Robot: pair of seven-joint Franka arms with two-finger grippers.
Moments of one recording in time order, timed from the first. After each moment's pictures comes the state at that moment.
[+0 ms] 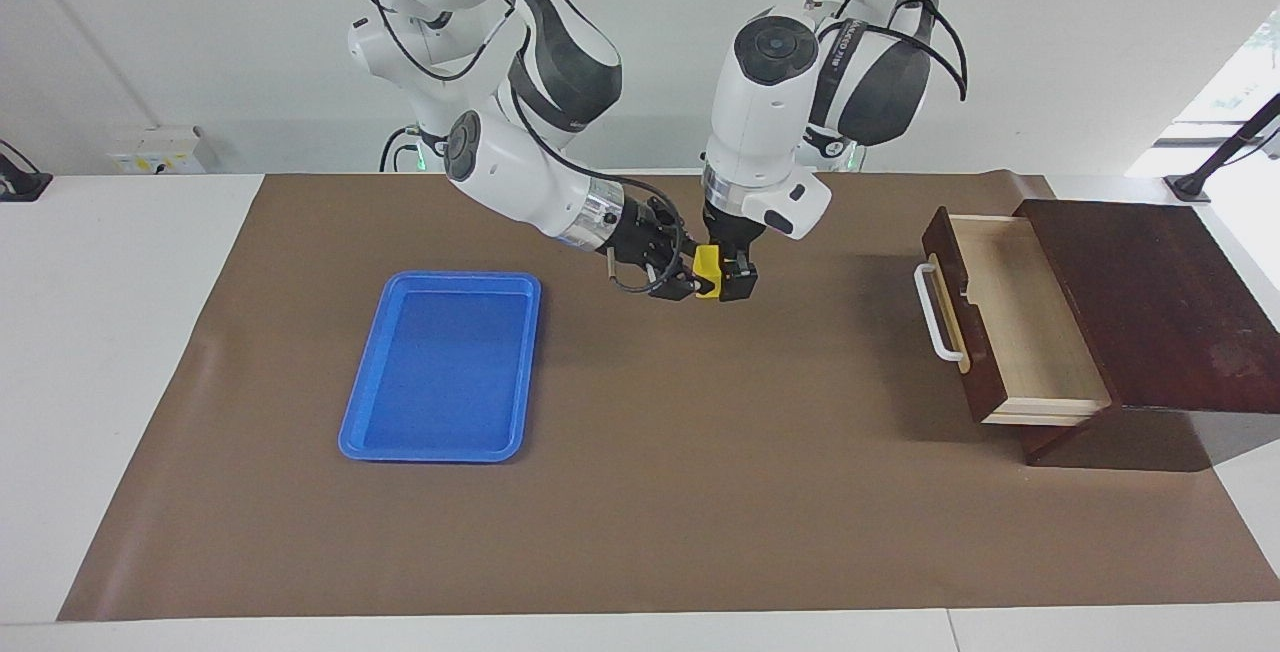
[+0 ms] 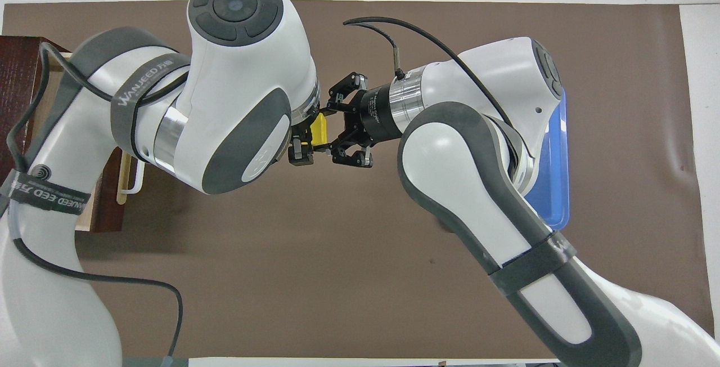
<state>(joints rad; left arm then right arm) -0.48 0.37 -0.14 -1.29 0.02 1.63 -2.22 0.41 0.31 0.06 -1.63 0.91 2.14 1.57</state>
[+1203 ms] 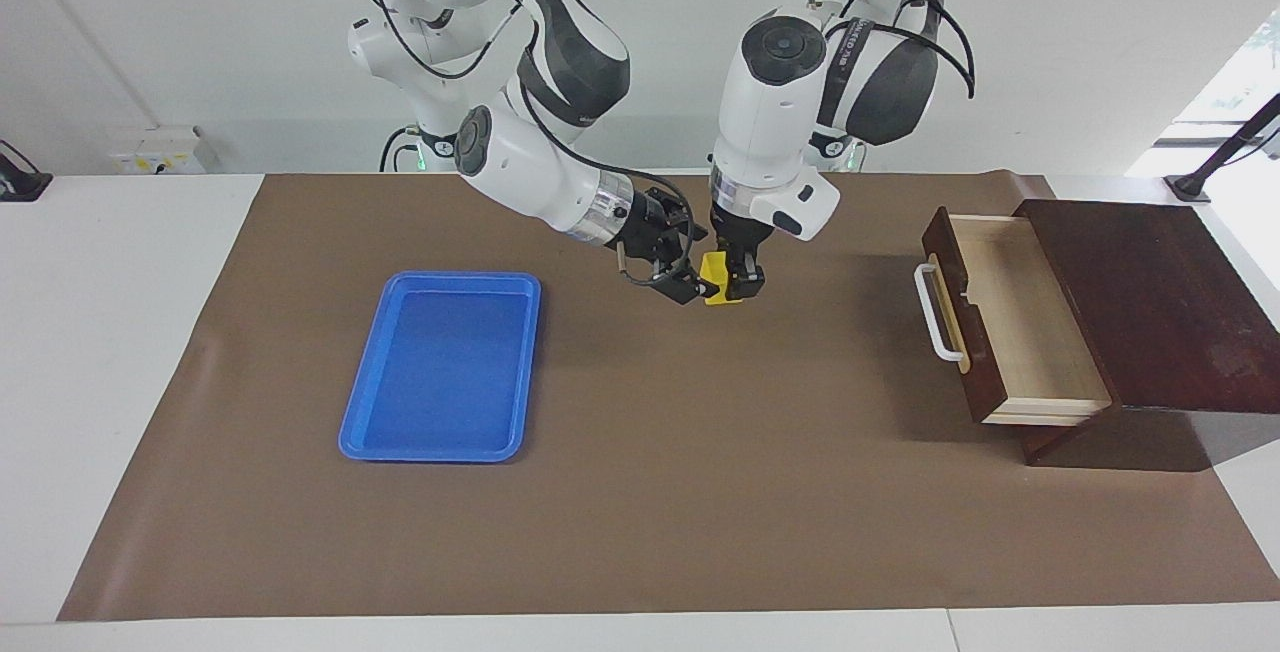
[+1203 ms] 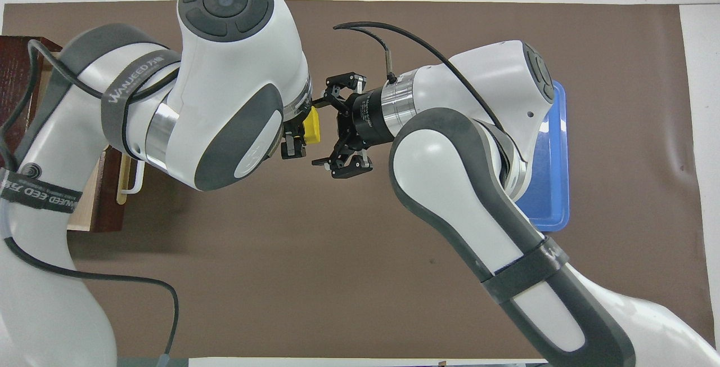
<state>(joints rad) -0.47 0.37 -0.13 -1.29 0.03 1.62 -2.19 0.43 0.31 0.06 -1.63 0.91 2.15 1.57</state>
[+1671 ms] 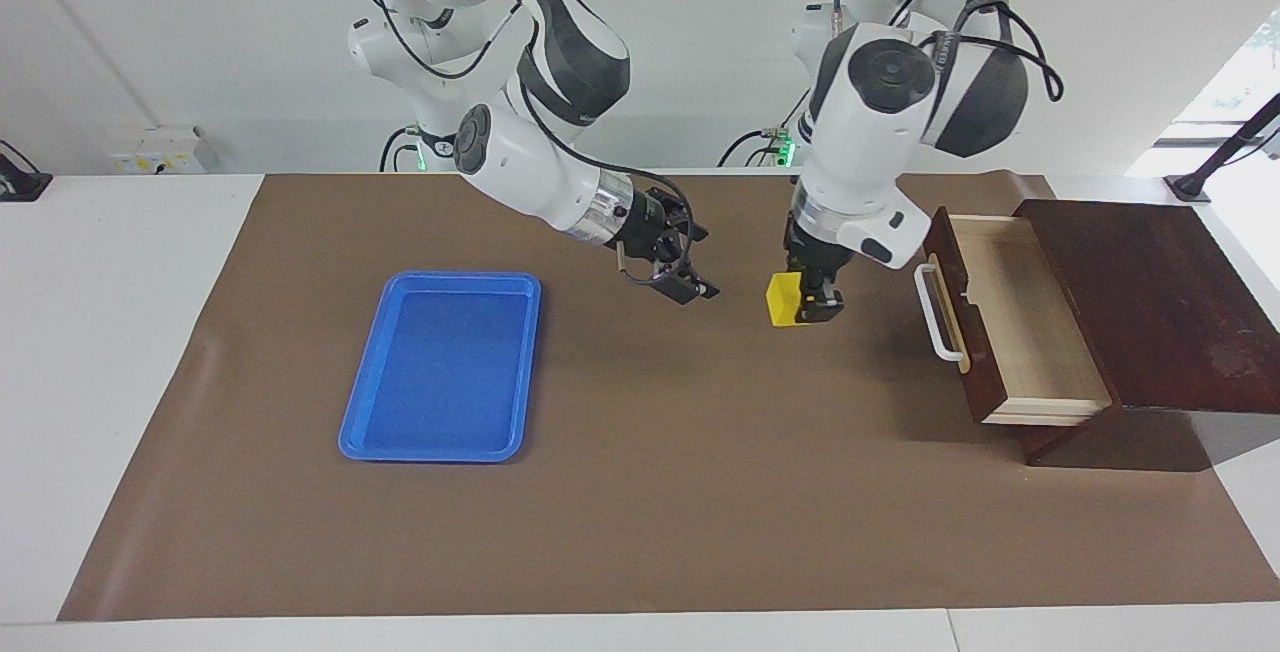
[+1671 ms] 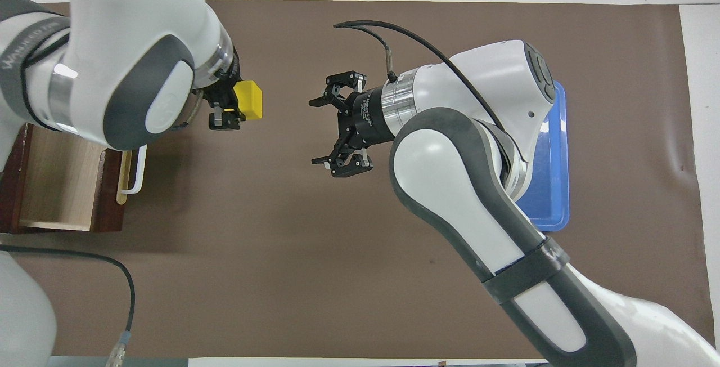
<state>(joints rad) -0.29 0.36 -0.12 -1.29 0.04 1.62 -1.95 0.43 0.31 0.06 -1.63 0.91 2.15 1.58</state>
